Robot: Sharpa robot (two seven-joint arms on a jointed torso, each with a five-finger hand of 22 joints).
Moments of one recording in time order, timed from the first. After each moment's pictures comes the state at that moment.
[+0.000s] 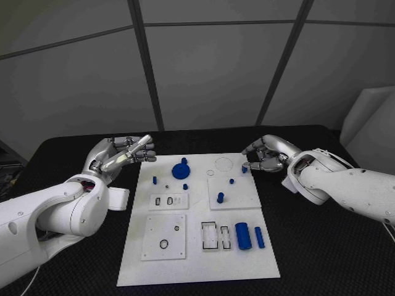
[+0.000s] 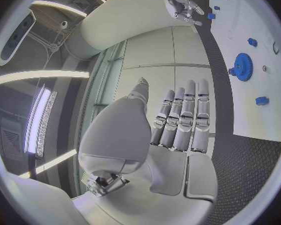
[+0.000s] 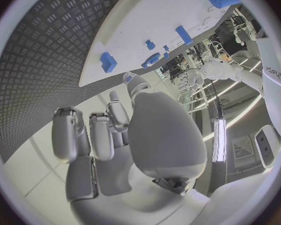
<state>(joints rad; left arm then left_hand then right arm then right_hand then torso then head) 1.14 -0.95 0.04 1.66 -0.09 -0.48 0.44 1.36 -0.07 0.04 0.19 0.06 0.97 0.21 0.10 0.07 1.04 0.16 0.10 0.07 1.11 0.11 0.16 0.17 0.19 0.91 0.22 0.42 0.20 1.20 -0.90 -0.03 1.36 -1.19 -0.45 0.07 1.43 -0.17 0.16 0.18 0.35 0.96 0.15 0.07 0.07 1.34 0.06 1.24 1.20 1.47 0.00 1.50 1.31 0.05 1.43 0.11 1.48 1.31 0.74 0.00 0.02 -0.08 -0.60</state>
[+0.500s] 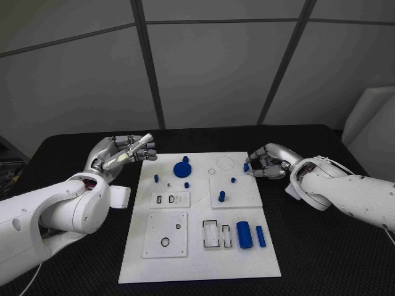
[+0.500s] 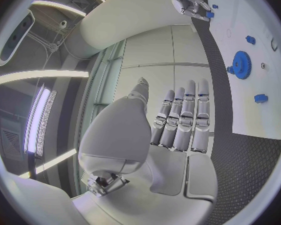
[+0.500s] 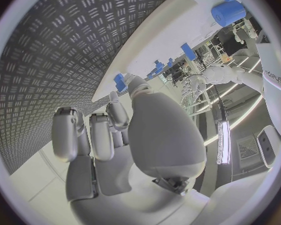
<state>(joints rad) 1.14 -0.94 0.04 1.65 -0.09 -0.48 0.44 1.36 -0.07 0.04 0.19 0.06 0.97 0.21 0.10 0.07 1.04 0.16 0.10 0.07 1.11 0.11 0.16 0.17 0.19 0.91 0.22 0.42 0.20 1.15 -0.88 -0.03 1.30 -1.19 -0.41 0.10 1.43 -0.17 0.13 0.19 0.35 0.94 0.16 0.07 0.07 1.34 0.06 1.23 1.19 1.47 0.00 1.50 1.31 0.05 1.42 0.11 1.48 1.31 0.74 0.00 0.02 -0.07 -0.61</state>
